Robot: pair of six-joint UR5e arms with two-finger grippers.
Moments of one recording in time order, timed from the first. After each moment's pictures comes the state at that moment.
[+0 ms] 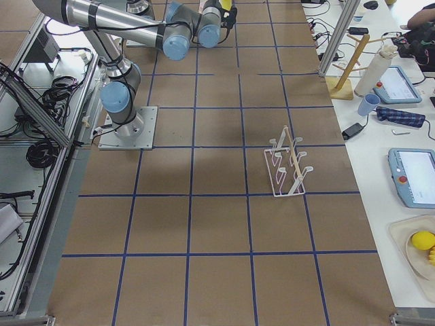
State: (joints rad) left arm -1.39 -1.44 -1.92 -2.49 0.10 1.23; right arm 1.49 -1.77 2.03 -1.41 -0.05 -0.18
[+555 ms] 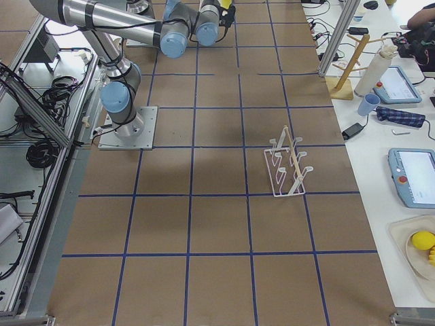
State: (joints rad) left arm -1.40 -1.43 -1.91 -2.49 0.10 1.22; right arm 1.49 -1.78 2.02 -1.37 -0.05 -0.17
